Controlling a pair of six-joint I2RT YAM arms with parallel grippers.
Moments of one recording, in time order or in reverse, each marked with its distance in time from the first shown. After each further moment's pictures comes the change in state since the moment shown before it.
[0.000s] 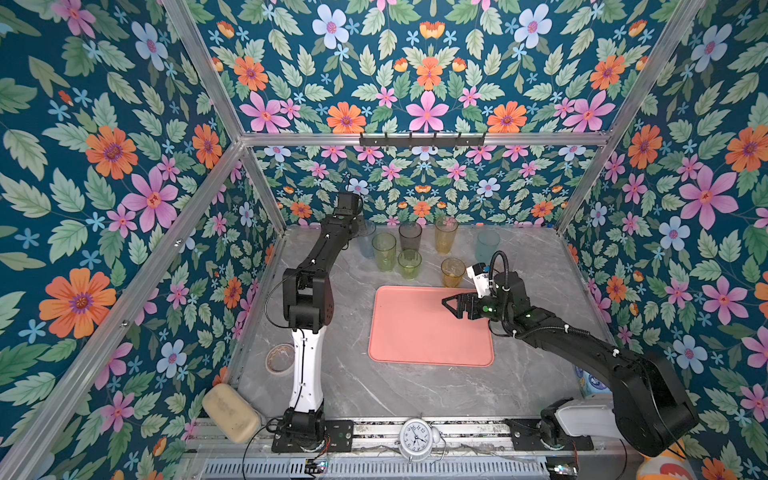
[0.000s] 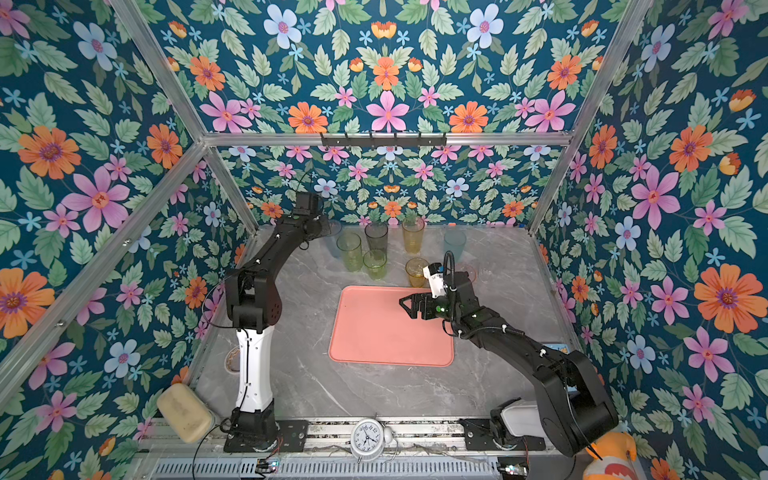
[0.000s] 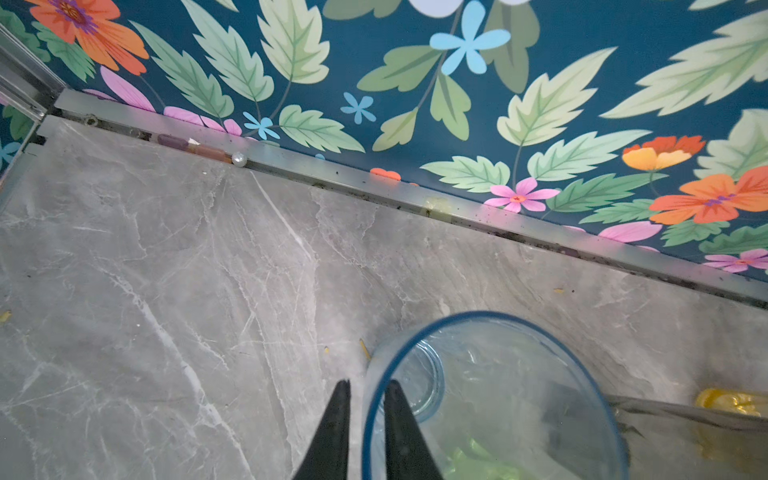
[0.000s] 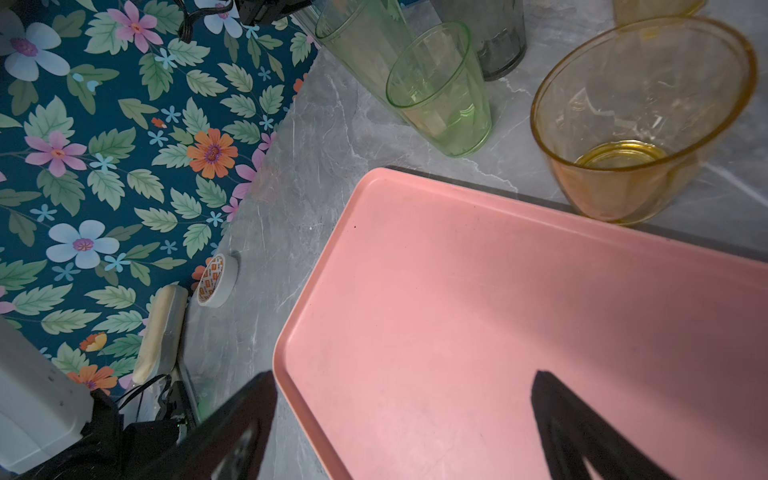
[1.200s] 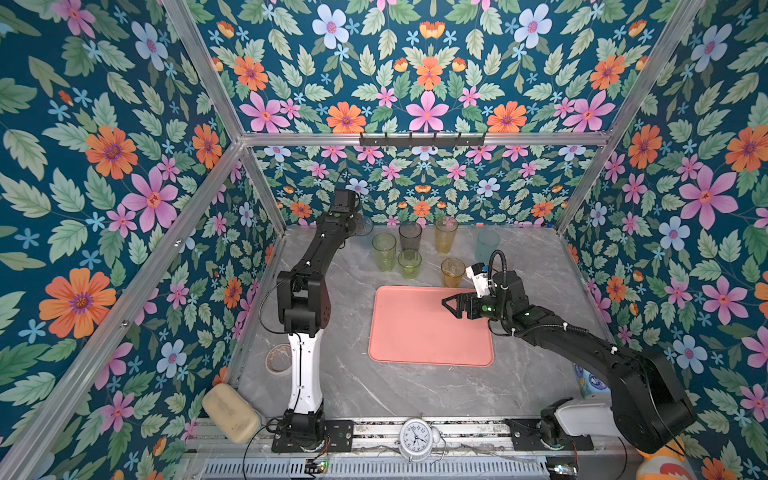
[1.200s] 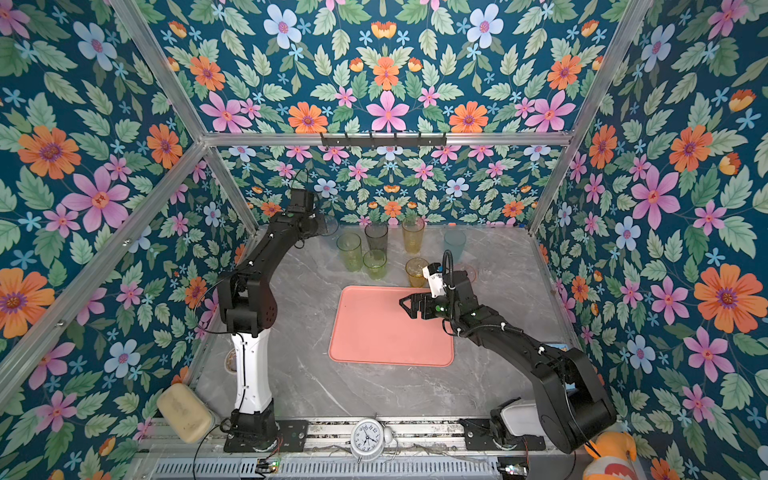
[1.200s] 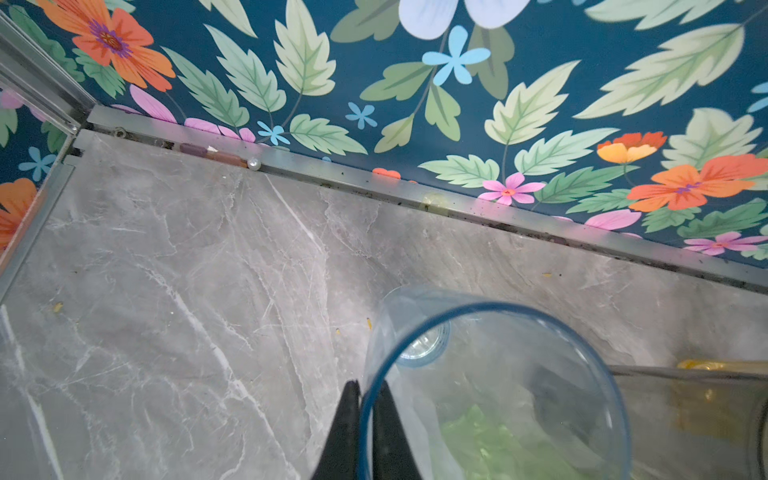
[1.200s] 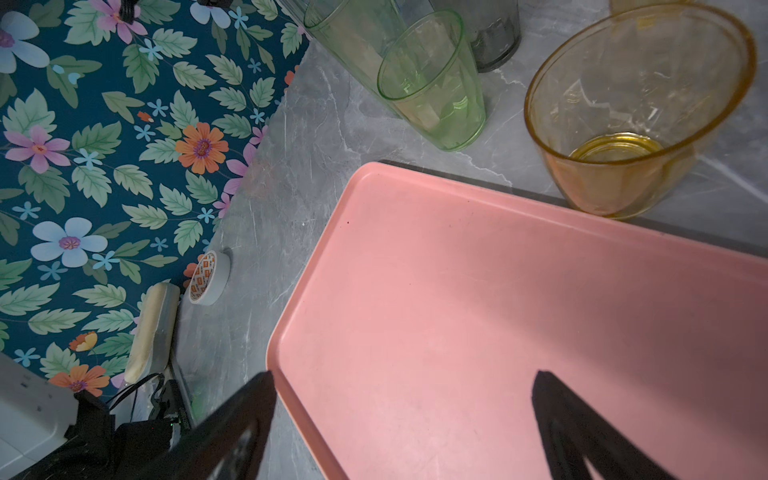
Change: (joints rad) left arm 0.005 -0.085 -0.038 -0.046 0.005 0.030; right arm 0.000 0.016 0.016 -0.028 0.002 -0.007
